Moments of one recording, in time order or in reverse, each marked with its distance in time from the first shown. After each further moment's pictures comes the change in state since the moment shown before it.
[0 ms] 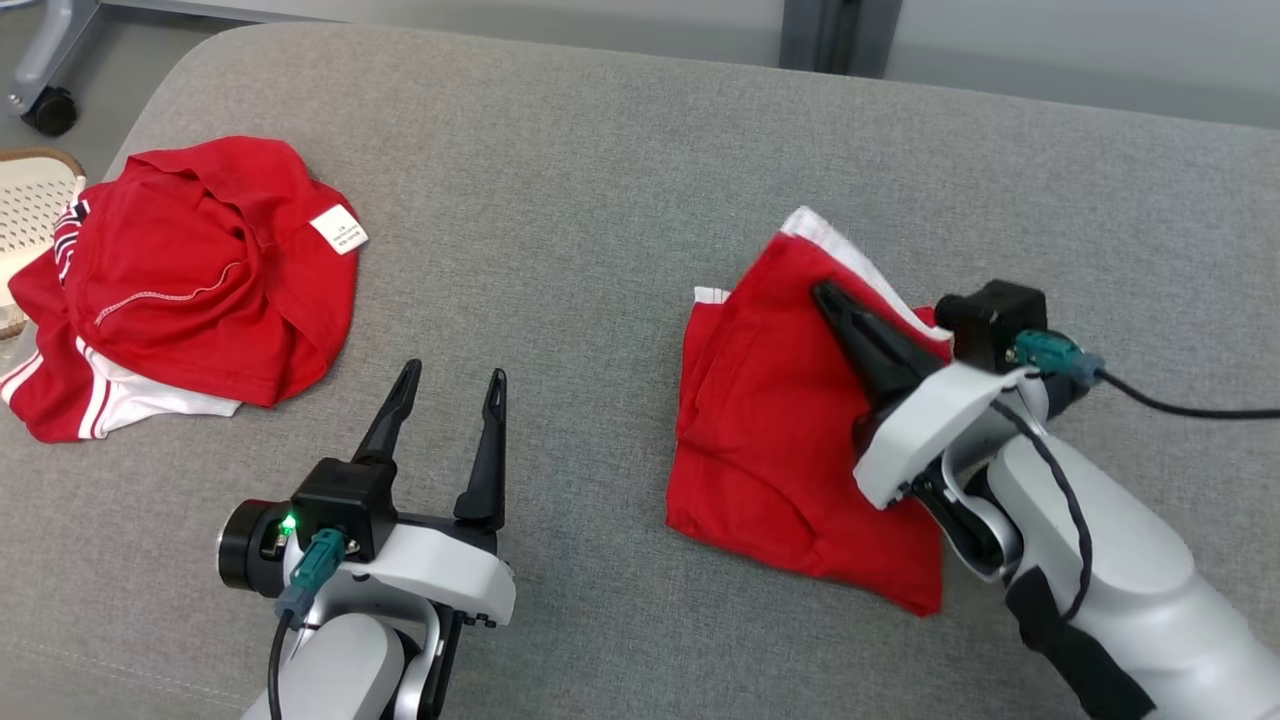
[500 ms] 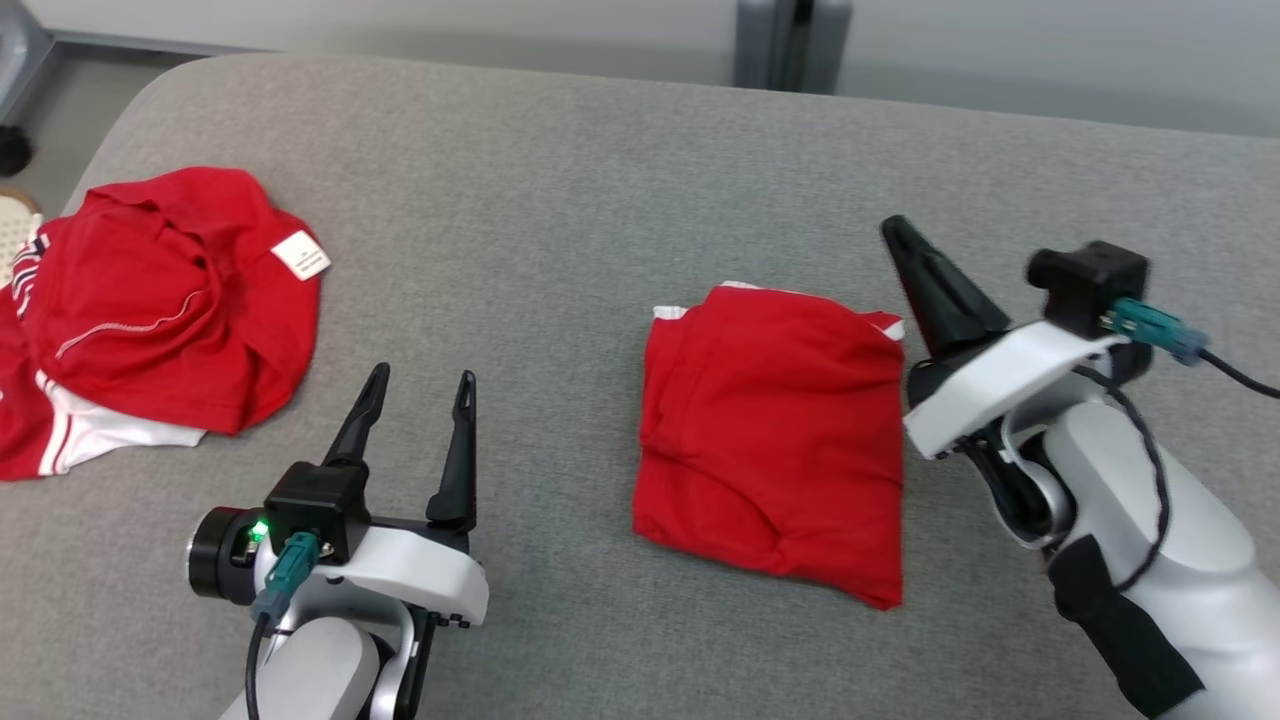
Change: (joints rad) left arm 0.004 0.025 0.014 0.008 -0.003 0.011 -0.002; right arm -0.049 -0.017 -0.053 0.038 0.094 0.000 -0.083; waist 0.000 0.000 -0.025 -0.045
